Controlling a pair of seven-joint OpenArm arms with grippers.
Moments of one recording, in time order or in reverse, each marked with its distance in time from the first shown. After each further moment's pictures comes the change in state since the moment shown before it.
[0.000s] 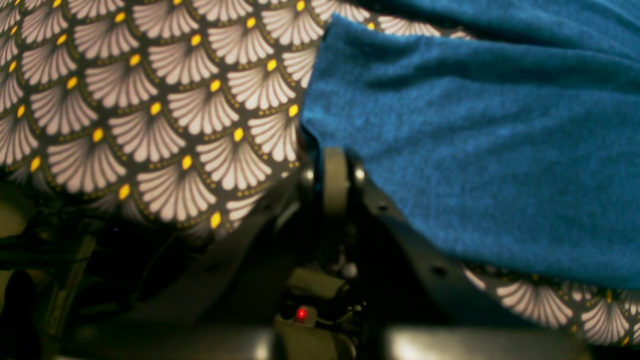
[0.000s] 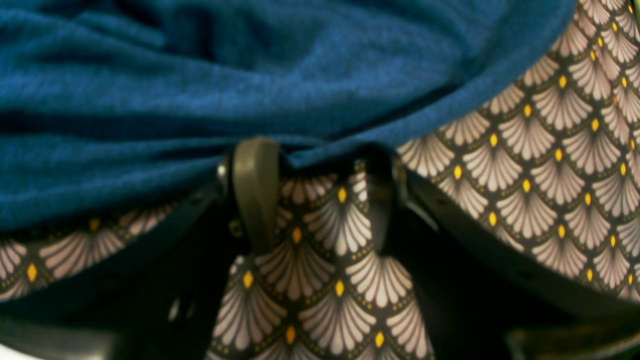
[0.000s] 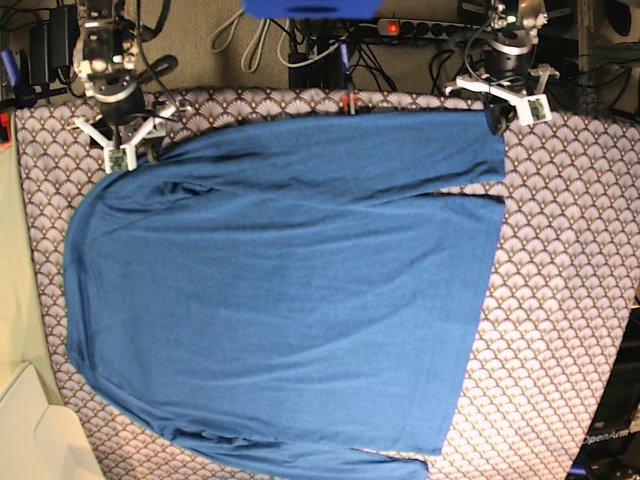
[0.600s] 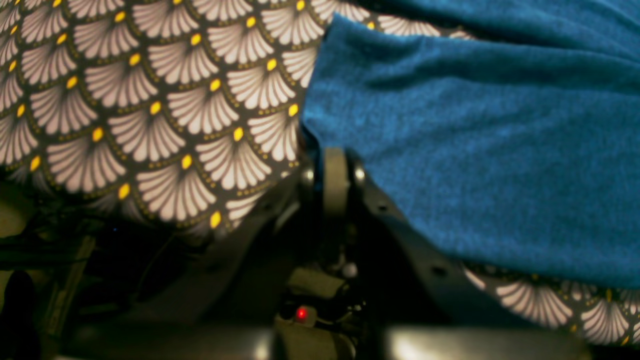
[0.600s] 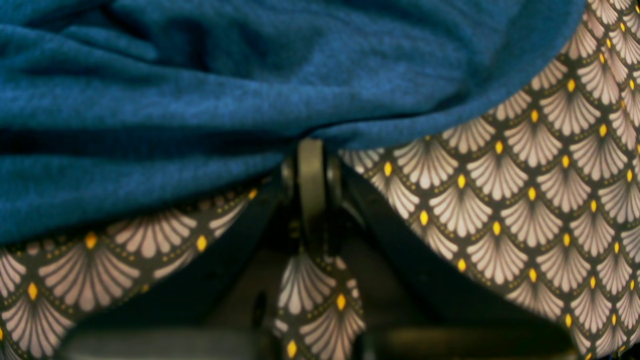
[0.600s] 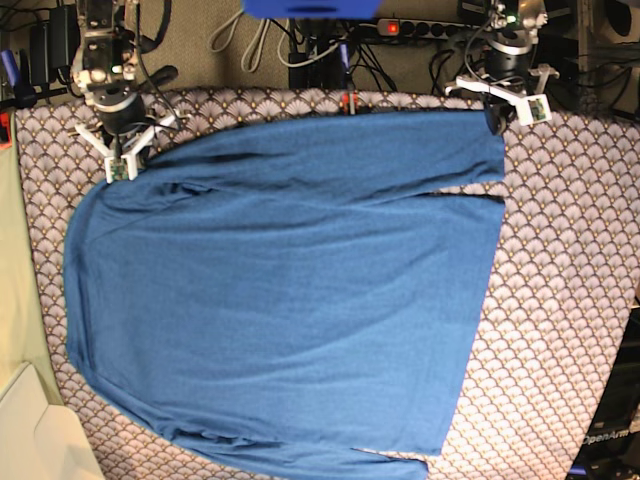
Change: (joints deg) left arm 0.0 0.0 0.0 0.0 0.0 0.0 0.0; right arm 1.9 0.0 -0.2 0.1 0.2 0.0 -3.8
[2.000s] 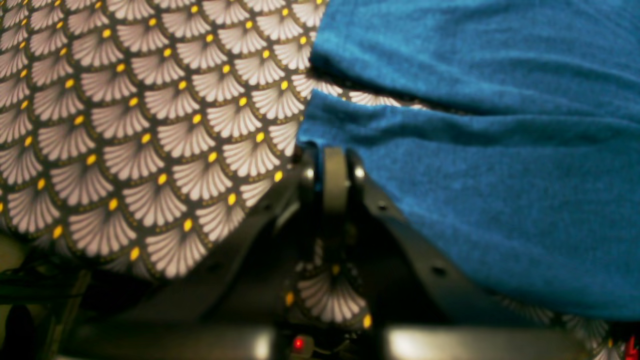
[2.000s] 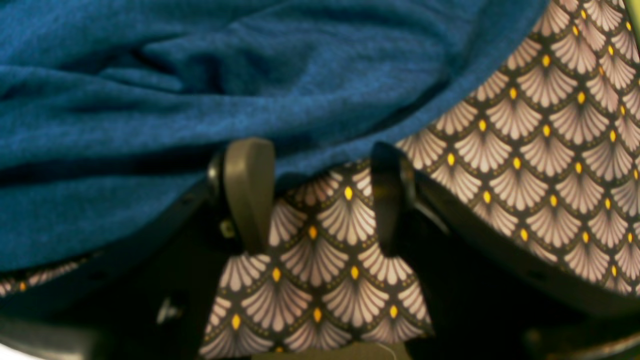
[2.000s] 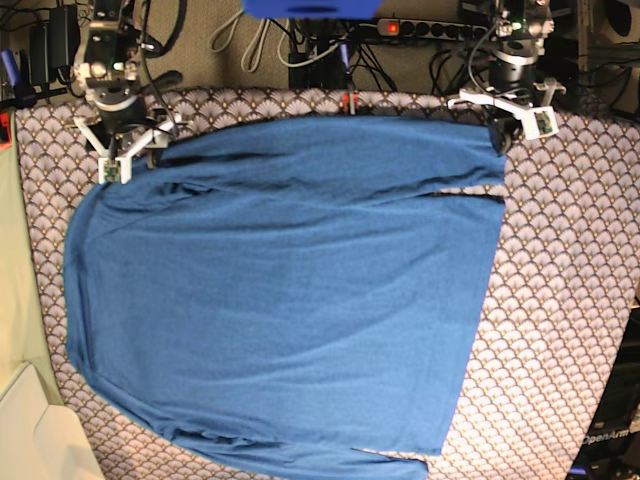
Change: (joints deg) left arm -0.1 -0.5 0.0 5.7 0.2 0.2 1.1; right arm -0.6 -6.5 4.6 7.3 0.0 0.0 -6.8
